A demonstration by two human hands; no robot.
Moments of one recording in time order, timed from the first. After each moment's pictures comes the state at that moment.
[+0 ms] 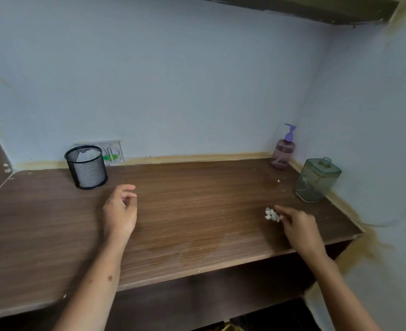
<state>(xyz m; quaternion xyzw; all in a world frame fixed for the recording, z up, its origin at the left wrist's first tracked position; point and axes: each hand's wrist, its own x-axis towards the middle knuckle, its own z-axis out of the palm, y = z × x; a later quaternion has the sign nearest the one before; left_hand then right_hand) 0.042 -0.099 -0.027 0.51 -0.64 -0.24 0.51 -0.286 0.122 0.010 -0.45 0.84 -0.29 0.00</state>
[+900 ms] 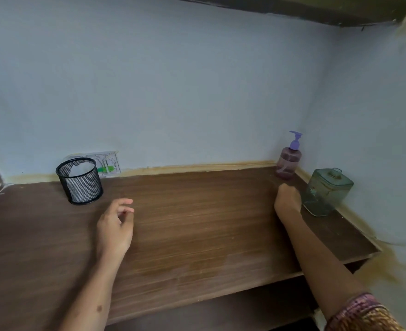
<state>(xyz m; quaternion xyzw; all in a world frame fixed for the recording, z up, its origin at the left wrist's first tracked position) 0.038 -0.105 -0.026 0.52 -0.66 -0.24 0.50 -0.354 -0.011 0.015 -0.34 0.93 -0.11 -0.04</state>
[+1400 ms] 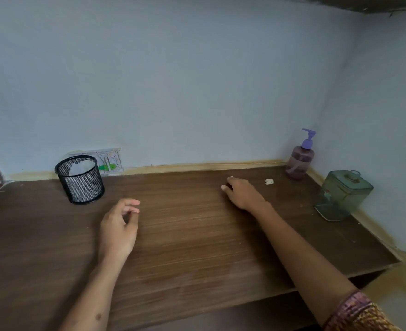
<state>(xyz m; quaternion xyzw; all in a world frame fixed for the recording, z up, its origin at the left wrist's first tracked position) 0.034 -0.109 -0.026 0.51 -0.67 -0.24 0.47 -0.286 -0.094 0.008 -0.59 0.79 -0.12 0.08</state>
